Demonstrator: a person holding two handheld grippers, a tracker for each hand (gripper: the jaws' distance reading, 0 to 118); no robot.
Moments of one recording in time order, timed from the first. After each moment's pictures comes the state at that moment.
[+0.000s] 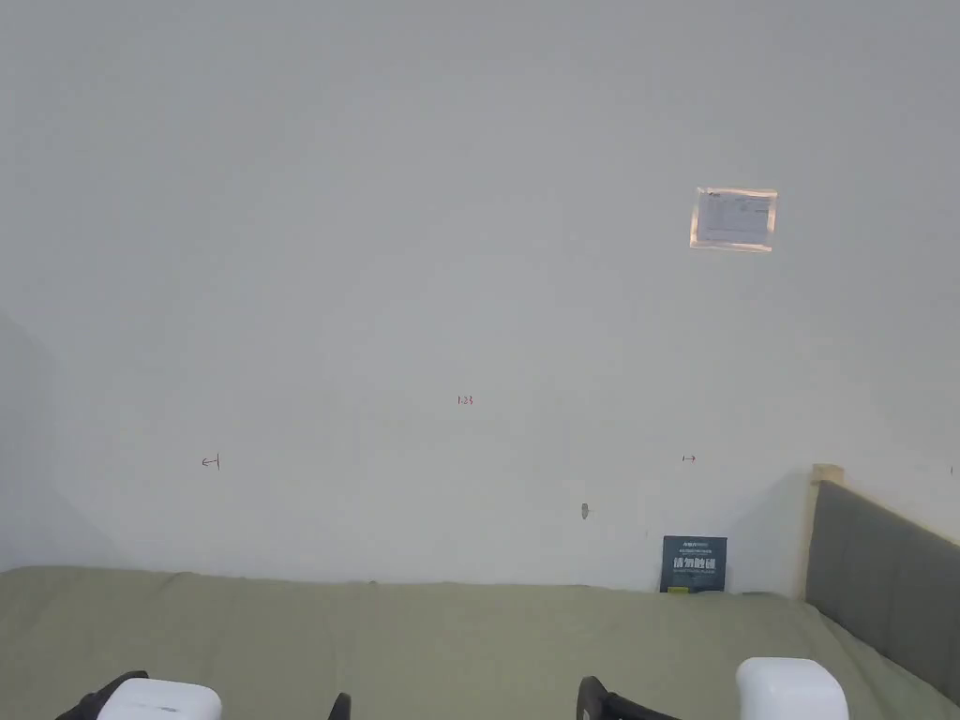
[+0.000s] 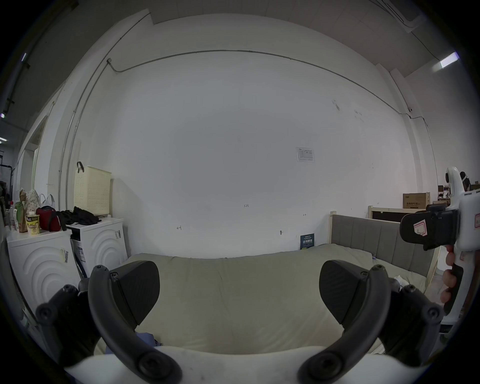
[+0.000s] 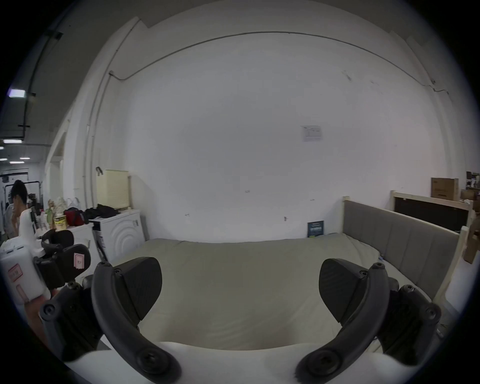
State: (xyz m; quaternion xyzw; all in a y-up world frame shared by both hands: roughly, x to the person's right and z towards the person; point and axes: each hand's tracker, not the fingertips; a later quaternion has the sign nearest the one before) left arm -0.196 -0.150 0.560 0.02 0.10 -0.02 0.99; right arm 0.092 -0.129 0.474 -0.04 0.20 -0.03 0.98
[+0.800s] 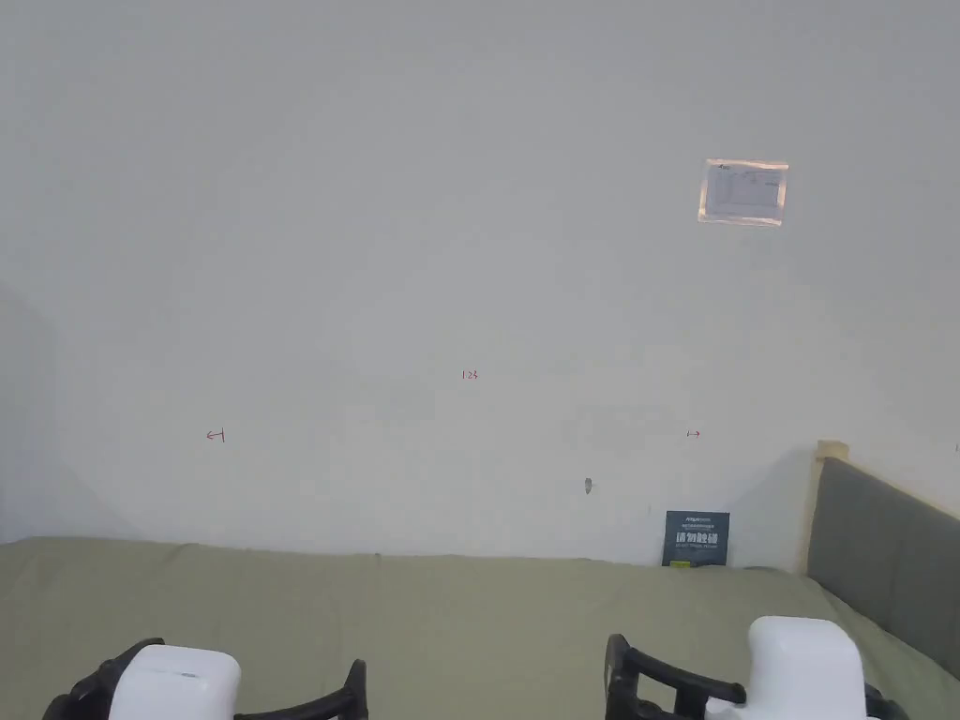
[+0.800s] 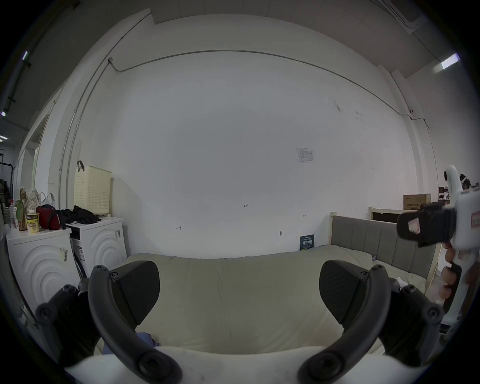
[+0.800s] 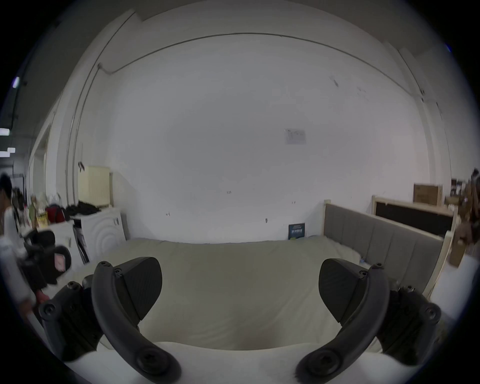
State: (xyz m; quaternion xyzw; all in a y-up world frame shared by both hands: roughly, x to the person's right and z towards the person) left arm -0.190 -0.153 0.558 0.02 0.10 -0.01 0.99; right arm 0.090 -0.133 0.465 -0.03 0.14 0.01 0.99
